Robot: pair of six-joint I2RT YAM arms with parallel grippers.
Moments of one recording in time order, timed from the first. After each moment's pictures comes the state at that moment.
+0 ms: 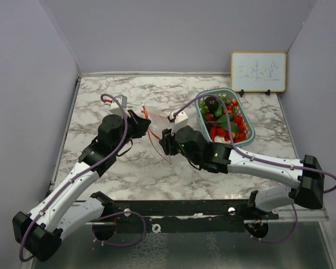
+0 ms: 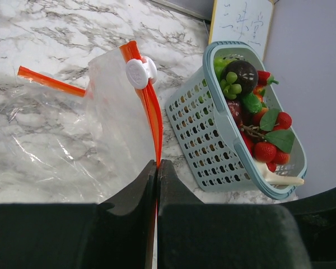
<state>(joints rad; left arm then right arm) -0.56 0.88 0.80 -0.17 -0.08 -0.67 1.16 1.37 1.10 -0.14 0.45 0.38</state>
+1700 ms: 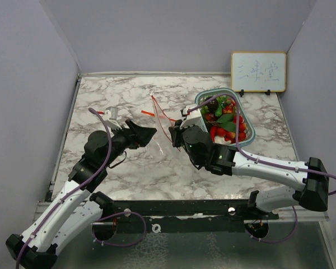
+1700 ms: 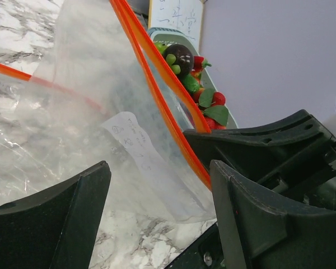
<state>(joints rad) -0.56 0.65 0.67 -0.13 0.09 -0.79 1.16 1.32 1.04 0.02 0.68 0.40</state>
